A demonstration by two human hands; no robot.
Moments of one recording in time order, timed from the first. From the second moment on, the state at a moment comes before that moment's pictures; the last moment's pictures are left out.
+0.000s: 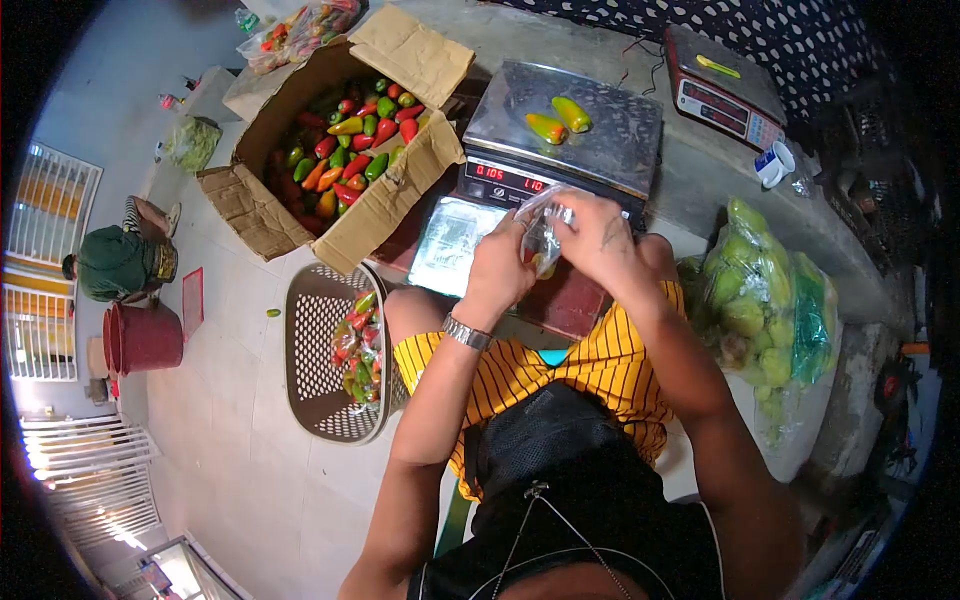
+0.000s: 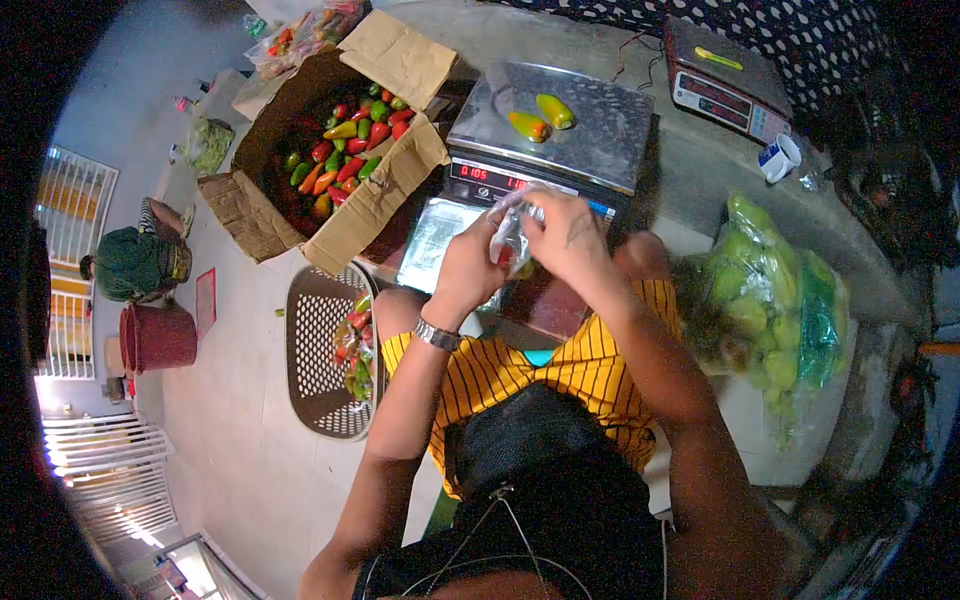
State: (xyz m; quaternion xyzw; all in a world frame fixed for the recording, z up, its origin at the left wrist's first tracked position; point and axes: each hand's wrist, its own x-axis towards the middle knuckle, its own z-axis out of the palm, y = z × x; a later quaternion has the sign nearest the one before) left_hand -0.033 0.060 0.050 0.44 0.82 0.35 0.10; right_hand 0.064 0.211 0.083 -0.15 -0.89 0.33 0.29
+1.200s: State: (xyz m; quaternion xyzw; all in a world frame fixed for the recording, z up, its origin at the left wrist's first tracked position) left_hand -0.031 0.023 0.107 0.38 0.88 0.29 -0.01; right_hand 0.062 0.199 0.140 -0.13 -0.97 0.19 0.04
